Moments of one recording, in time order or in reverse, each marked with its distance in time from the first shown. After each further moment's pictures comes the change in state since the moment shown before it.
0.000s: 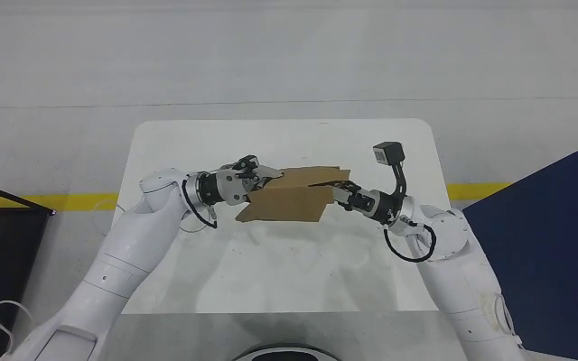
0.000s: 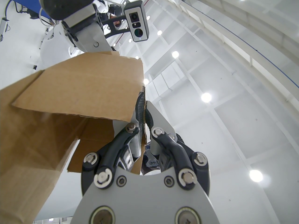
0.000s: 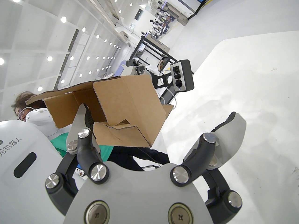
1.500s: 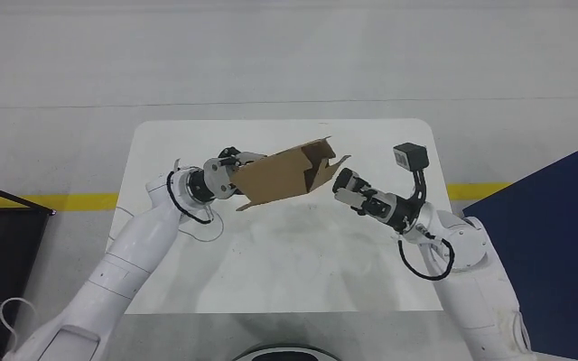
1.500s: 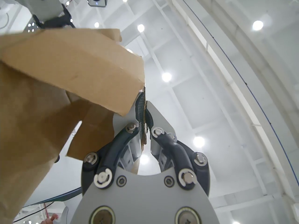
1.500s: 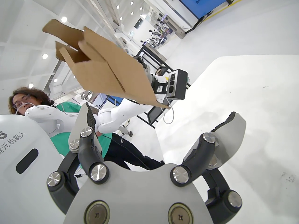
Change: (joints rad) left arm -0.017 -0.004 0.044 0.044 -0.314 0.126 -0.036; right arm -0.104 0.019 0.099 -0.142 -0.026 -0.036 -0.049
